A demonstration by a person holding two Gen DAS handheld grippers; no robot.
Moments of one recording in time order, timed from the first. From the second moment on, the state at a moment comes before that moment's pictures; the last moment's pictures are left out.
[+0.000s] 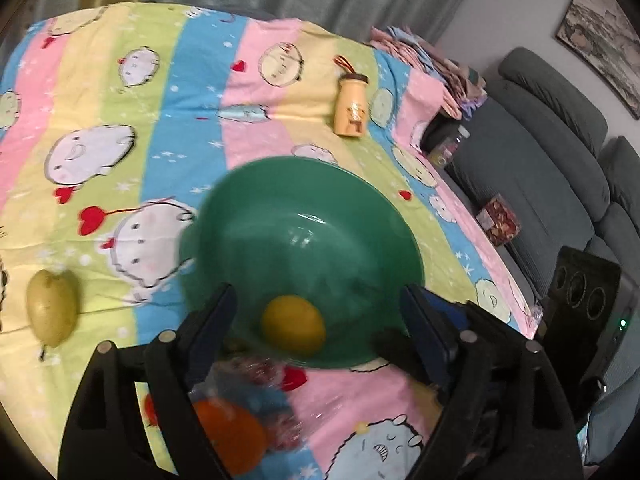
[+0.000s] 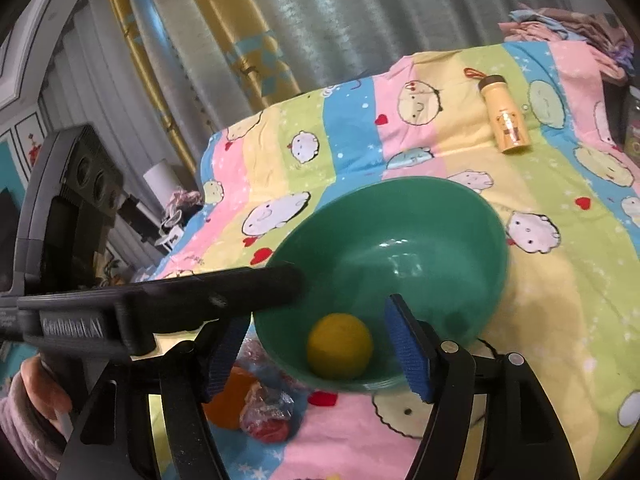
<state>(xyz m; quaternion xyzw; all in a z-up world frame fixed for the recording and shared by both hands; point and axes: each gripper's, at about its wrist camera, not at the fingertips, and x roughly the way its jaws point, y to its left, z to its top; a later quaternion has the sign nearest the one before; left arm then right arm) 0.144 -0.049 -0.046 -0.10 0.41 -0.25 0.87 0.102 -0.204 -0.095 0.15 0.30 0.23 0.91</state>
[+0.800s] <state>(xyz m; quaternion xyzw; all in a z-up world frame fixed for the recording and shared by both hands) 0.055 0.056 -0.081 -0.16 0.44 -0.14 0.87 0.038 -0.179 -0.094 0.10 0.34 0.29 0.89</state>
